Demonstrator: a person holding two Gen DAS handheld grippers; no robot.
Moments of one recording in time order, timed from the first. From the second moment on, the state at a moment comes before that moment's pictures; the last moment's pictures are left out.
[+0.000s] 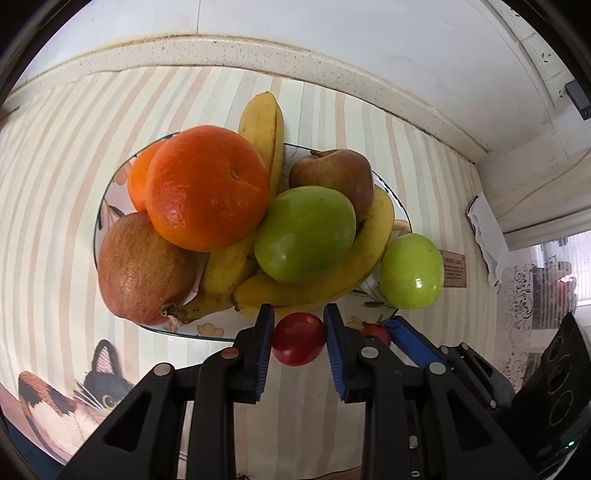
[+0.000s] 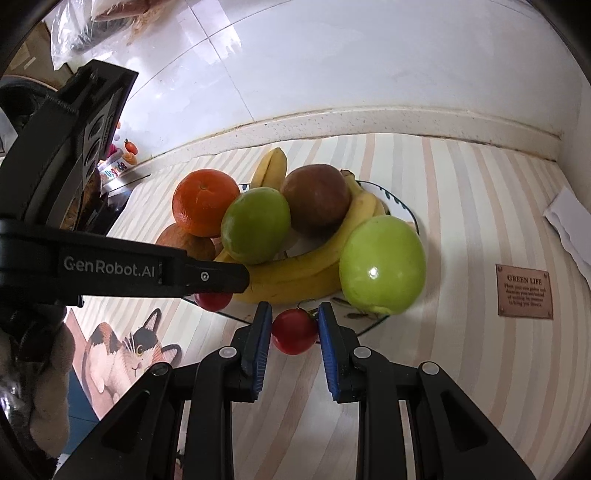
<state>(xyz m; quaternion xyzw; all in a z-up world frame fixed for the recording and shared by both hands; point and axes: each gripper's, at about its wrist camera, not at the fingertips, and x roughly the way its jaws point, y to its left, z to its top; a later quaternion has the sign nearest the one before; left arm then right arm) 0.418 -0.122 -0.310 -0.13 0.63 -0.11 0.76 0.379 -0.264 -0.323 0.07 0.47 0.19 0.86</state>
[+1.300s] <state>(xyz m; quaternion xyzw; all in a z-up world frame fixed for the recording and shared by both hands) 0.391 -0.100 -0.282 -0.07 0.61 -0.06 0.79 0.361 -0.285 -0.292 0.11 0.53 0.11 0.84</state>
